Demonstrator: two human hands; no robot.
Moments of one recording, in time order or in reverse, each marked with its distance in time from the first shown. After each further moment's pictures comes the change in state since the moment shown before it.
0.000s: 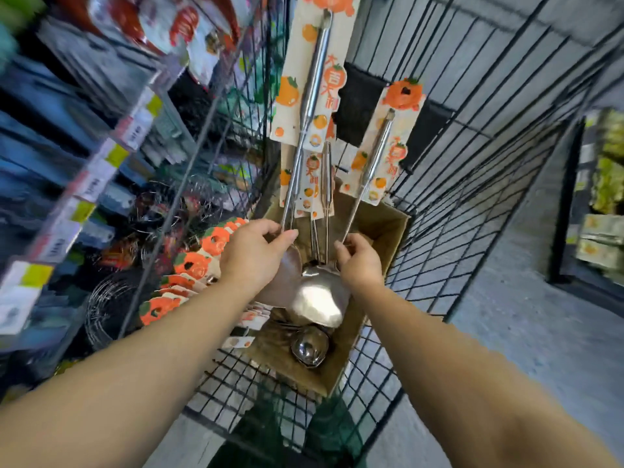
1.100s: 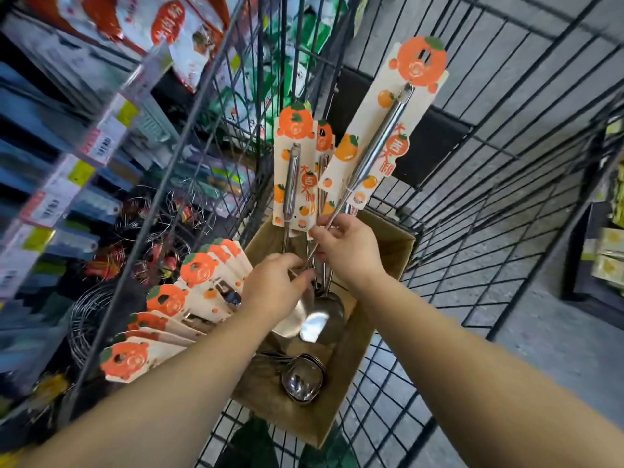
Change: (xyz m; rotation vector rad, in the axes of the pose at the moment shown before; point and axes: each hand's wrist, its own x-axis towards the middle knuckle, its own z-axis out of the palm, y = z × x) left_hand 0.027 -0.011 0.062 0.207 -0.168 0.057; right_hand 0.055 -0.044 0.000 0.206 -0.172 -0.094
